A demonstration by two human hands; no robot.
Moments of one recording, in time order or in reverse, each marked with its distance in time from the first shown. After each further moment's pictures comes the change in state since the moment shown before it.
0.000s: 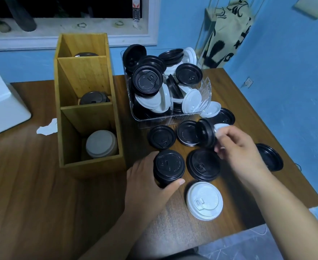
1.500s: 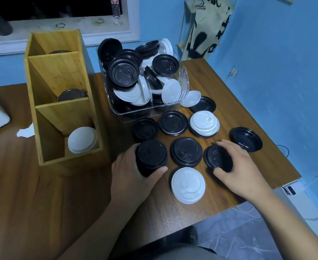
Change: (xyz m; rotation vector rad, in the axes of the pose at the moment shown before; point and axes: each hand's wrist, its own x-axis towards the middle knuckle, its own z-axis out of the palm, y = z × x) left_hand 0.000 -0.001 0.007 0.046 0.063 0.012; right_hand -0.062 0.068 -0.054 -0.714 -0.044 0.031
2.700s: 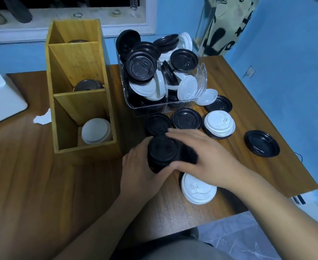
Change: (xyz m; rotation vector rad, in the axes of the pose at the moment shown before) left_hand 0.003 0.002 -0.005 -0.041 -0.032 0.044; right_hand 0.033 -0.103 0.013 0.065 -0.200 -0.665
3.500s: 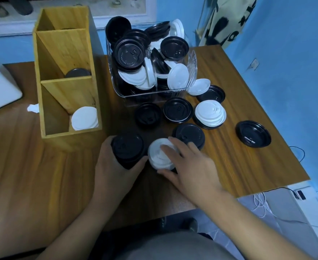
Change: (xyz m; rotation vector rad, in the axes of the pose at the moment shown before) left_hand -0.032 -0.009 -0.010 -0.035 0.214 -0.194; right_hand -0.048 -0.002 0.055 -0.519 0.184 0.064
